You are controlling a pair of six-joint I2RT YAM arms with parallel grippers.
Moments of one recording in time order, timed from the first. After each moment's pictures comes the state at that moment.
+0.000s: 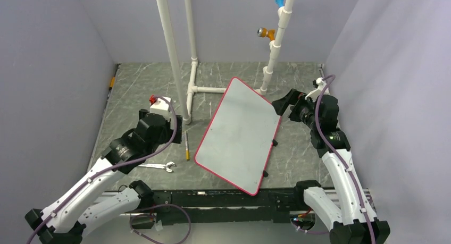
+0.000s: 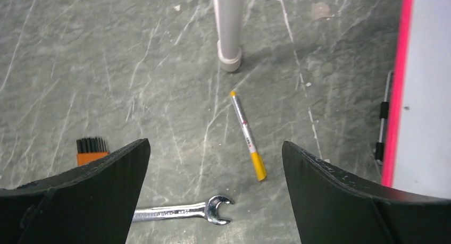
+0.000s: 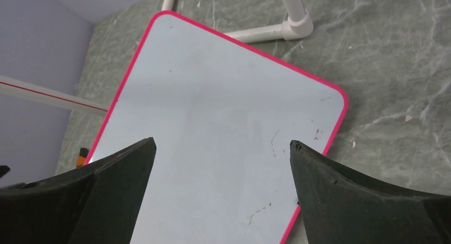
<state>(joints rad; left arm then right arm) -0.71 0.80 0.92 -0.70 -0.46 -0.28 0.08 0.85 0.84 -0.35 -0.25 0.47</state>
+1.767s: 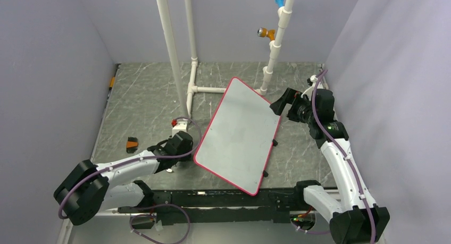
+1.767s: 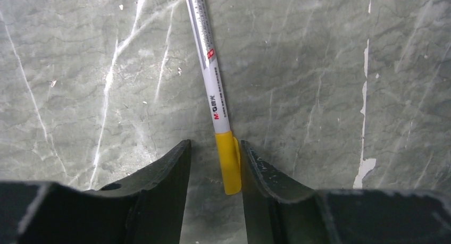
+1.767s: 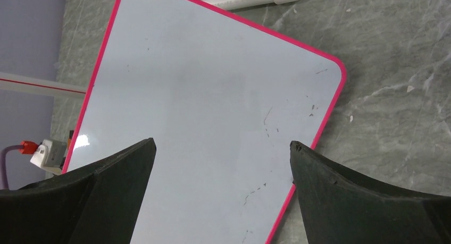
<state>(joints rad) -0.75 1.15 0.43 -0.20 -0.36 -0.63 0.08 0.95 0.91 -0.47 -0.26 0.46</state>
